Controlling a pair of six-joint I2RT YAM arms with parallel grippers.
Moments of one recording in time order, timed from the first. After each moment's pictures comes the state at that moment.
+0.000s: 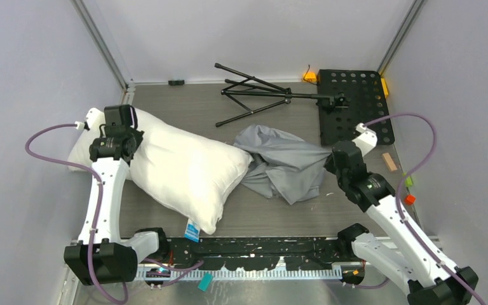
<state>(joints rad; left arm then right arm) 0.09 1.11 1.19 -0.82 -0.41 -0.90 0.42 0.81 0.73 -0.56 0.48 0.72</state>
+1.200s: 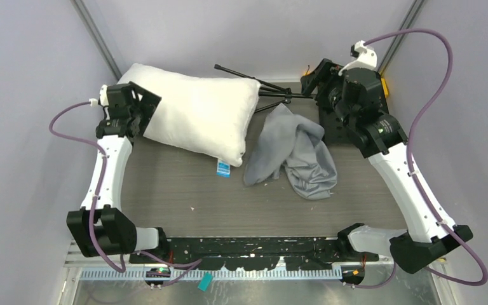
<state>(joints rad) 0.08 1.33 1.32 -0.53 -0.07 -0.98 0.42 1.23 1.58 -0.51 0.28 0.50</state>
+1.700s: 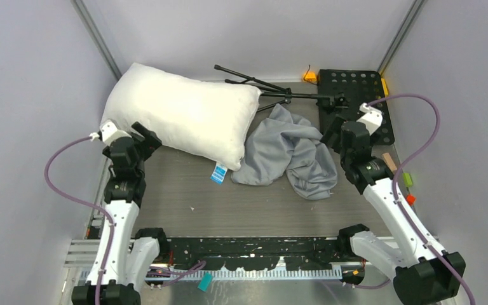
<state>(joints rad) 0.06 0.80 0.74 -0.26 -0.24 -0.57 0.29 0.95 0.87 -0.40 0.50 0.48</state>
